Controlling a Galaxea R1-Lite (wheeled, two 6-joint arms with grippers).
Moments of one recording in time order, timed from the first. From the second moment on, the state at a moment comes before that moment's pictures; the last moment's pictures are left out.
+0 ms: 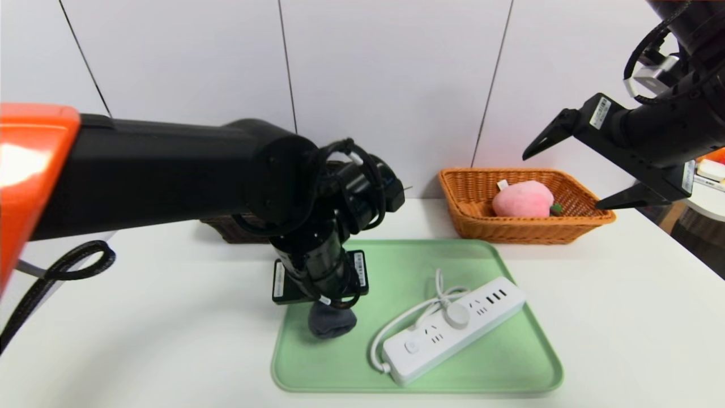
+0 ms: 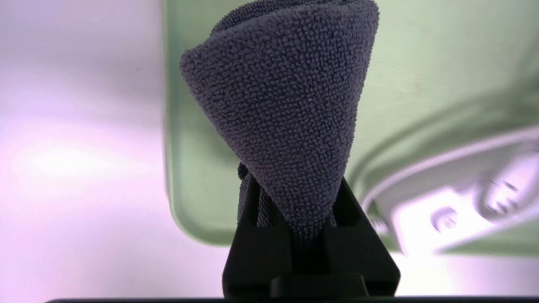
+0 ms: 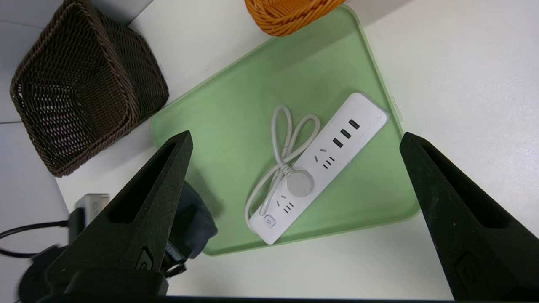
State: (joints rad) left arm -0.81 2.02 -1.77 0.94 0.27 -0.87; right arm 0.39 1.69 -1.95 1.09 -0.09 0.88
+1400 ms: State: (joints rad) left arm -0.30 2.05 -1.98 0.63 0.36 -0.21; right arm 0.38 1.58 -1.87 1.10 -0.04 0.88
